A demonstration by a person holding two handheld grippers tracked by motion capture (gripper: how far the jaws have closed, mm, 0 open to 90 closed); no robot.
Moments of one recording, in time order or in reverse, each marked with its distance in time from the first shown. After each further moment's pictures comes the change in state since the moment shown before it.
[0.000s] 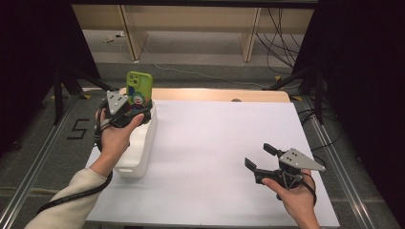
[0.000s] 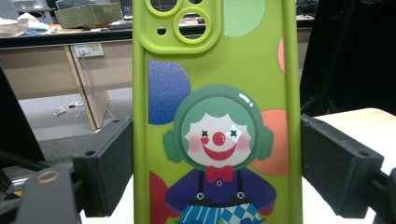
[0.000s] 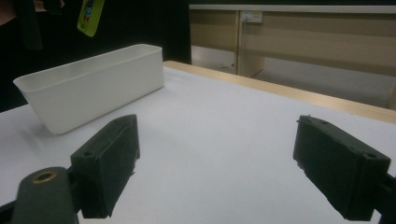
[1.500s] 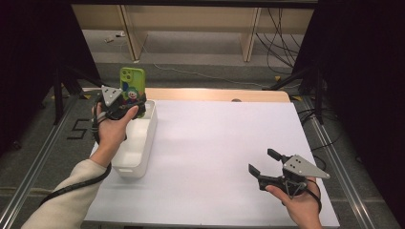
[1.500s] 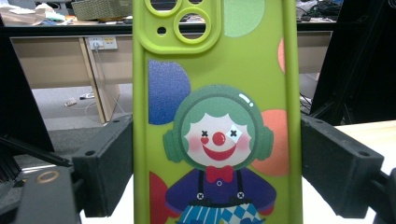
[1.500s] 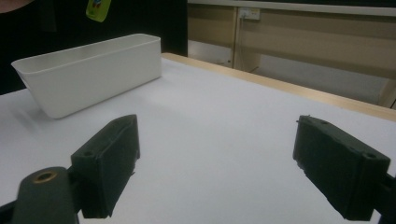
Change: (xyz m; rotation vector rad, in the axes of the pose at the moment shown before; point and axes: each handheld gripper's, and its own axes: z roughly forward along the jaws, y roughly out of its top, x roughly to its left) left arm 0.023 0.000 0.022 0.006 0.049 -0.045; right arm 0.002 -0.008 -0.015 0.016 -0.016 -0.038
